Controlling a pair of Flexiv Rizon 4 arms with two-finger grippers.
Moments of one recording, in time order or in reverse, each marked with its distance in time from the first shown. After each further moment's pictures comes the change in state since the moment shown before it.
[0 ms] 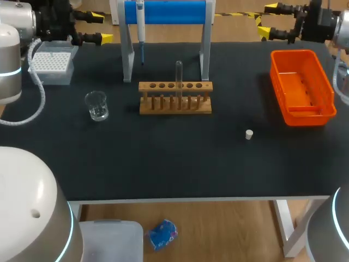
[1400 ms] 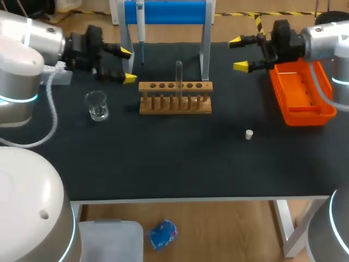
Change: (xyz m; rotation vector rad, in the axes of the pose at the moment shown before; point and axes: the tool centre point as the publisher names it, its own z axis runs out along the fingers) left arm 0.121 0.043 0.054 -0.171 0.150 0.102; right arm 0.116 -0.040 0.062 0.011 0.401 0.076
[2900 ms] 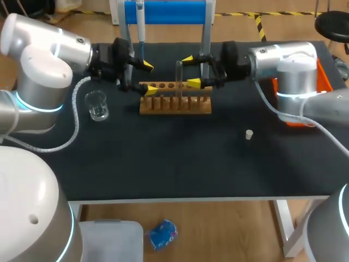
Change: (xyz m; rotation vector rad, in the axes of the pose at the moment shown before) left arm 0.025 0.004 0.058 -0.036 0.044 -0.017; right arm -0.005 -0.046 0.132 -0.112 0.105 0.037
